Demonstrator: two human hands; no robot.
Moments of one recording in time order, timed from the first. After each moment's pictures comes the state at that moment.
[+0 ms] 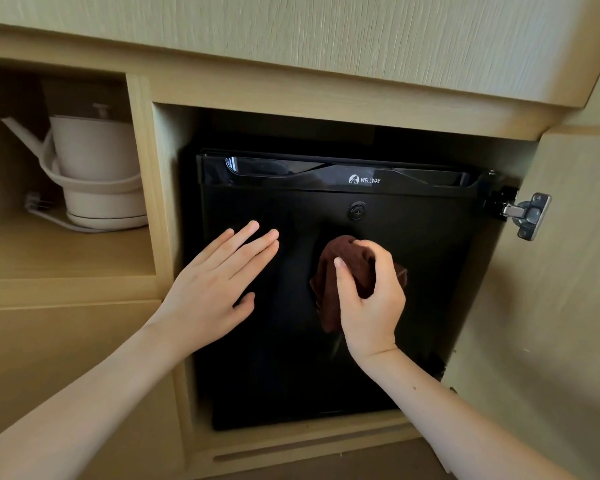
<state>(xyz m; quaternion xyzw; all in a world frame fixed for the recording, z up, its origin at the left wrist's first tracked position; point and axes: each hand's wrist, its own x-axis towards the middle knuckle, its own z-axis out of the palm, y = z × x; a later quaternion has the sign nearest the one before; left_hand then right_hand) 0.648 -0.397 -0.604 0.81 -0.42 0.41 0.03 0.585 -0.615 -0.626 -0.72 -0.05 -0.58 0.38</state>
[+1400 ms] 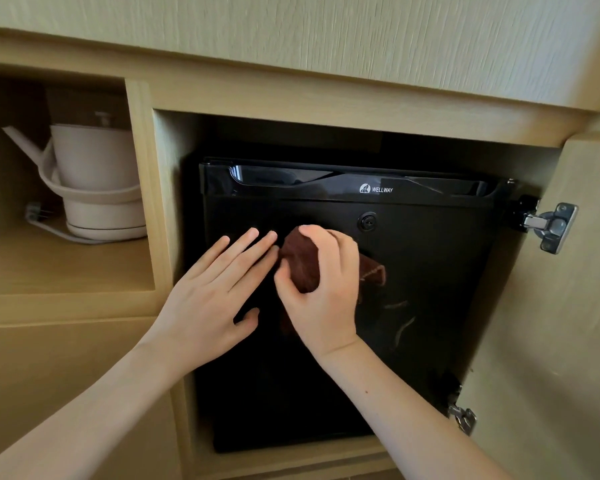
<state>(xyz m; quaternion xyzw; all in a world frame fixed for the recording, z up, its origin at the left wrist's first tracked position) 0.657 -0.394 -0.606 0.80 -0.40 0.44 0.00 0.618 -0.568 -0.603 -0.73 -0.12 -0.60 0.30</state>
